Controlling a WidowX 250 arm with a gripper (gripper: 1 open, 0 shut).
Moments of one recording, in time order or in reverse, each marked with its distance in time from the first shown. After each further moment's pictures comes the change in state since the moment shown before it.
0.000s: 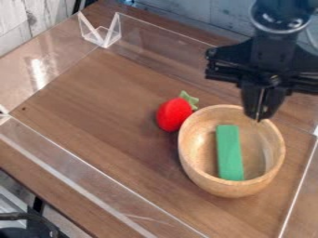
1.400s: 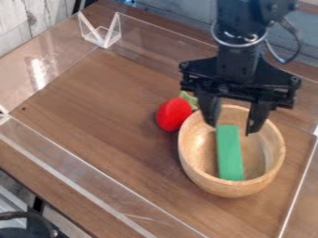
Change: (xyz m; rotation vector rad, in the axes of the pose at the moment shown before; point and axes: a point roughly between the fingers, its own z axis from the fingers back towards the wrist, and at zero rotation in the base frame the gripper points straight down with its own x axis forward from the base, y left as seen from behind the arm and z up) arm -0.001 0.029 -0.016 -0.021 0.061 -0.027
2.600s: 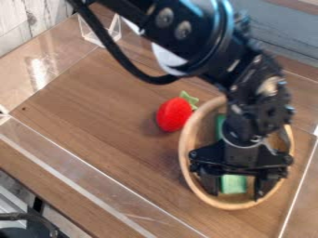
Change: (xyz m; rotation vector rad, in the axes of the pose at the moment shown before) arm -0.034 -0.002 -0.090 0.038 0.046 0.226
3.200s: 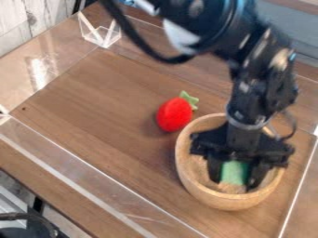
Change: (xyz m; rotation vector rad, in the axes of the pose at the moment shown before) arm 0.006 -0.006 0.016 0.044 0.047 -0.082
